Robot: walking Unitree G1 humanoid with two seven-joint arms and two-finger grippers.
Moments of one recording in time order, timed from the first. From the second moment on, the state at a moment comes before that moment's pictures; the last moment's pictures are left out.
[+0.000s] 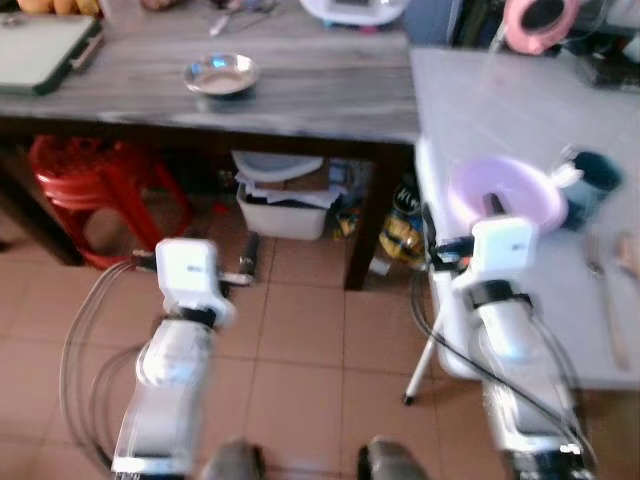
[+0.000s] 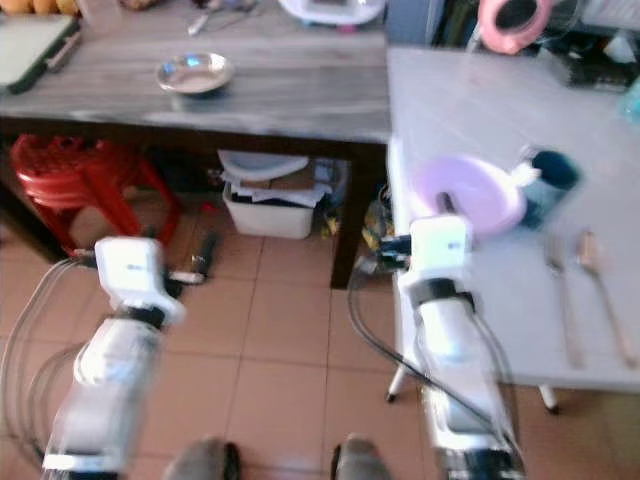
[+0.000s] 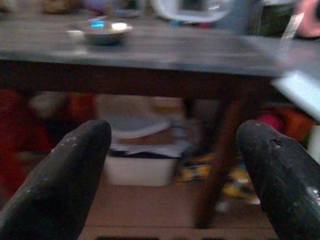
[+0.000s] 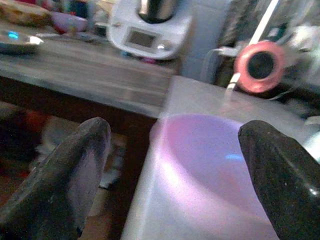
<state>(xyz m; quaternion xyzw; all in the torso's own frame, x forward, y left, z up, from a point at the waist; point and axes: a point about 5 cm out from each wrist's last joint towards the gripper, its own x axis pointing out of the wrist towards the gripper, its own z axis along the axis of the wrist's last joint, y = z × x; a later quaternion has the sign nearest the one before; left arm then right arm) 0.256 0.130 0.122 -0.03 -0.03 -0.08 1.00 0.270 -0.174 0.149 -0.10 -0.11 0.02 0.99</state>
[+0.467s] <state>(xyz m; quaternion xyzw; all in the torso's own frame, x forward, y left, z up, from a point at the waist) 0.257 0.130 0.122 -0.03 -0.03 -0.08 1.00 0.290 -0.176 0.167 -0.15 -0.13 0.04 0.98</state>
